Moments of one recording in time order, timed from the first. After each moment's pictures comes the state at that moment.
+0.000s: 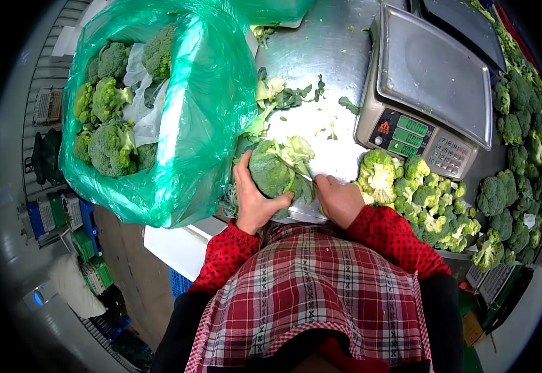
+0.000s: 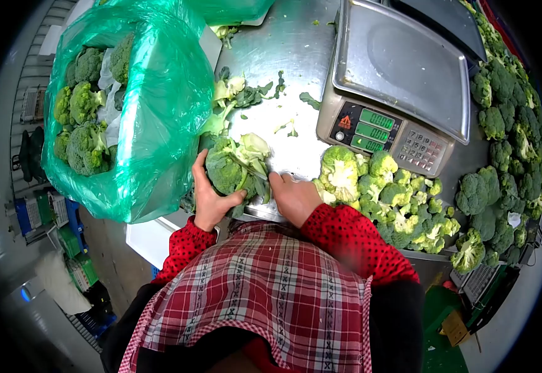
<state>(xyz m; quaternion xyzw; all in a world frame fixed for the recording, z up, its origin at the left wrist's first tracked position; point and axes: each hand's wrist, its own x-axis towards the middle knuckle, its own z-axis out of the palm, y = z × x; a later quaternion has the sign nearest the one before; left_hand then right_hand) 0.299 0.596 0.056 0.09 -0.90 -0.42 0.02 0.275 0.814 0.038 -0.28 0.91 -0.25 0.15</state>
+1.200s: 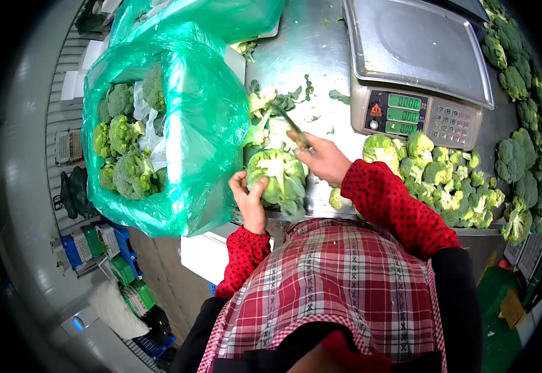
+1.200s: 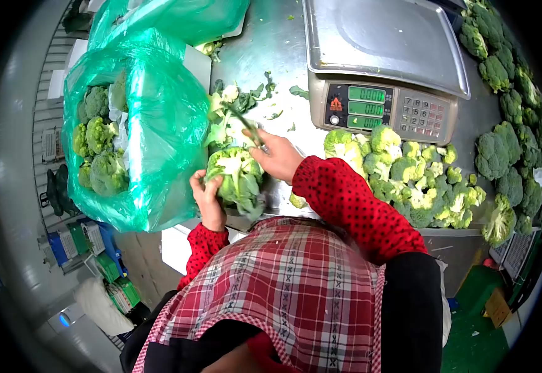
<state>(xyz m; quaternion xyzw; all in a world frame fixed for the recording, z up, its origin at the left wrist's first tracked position) 0.298 0.586 0.065 0.31 -0.68 -0.66 0.01 0.218 0.786 0.029 -0.10 0.70 -0.68 0.20</state>
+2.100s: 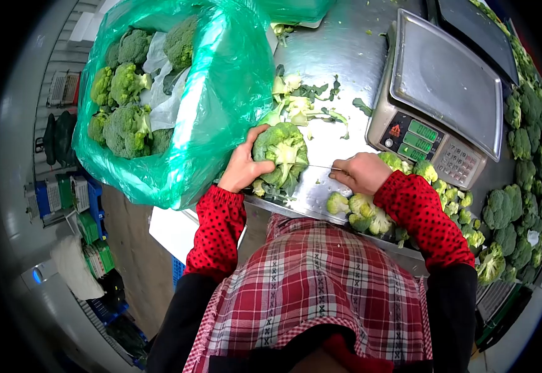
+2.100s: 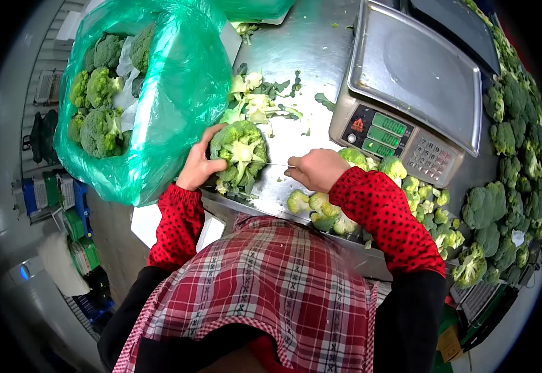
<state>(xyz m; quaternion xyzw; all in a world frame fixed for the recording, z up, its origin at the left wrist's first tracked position) 0.244 0.542 0.076 0.06 -0.80 -0.57 -0.15 0.200 0.841 0.050 -0.40 0.84 -0.26 0.25</state>
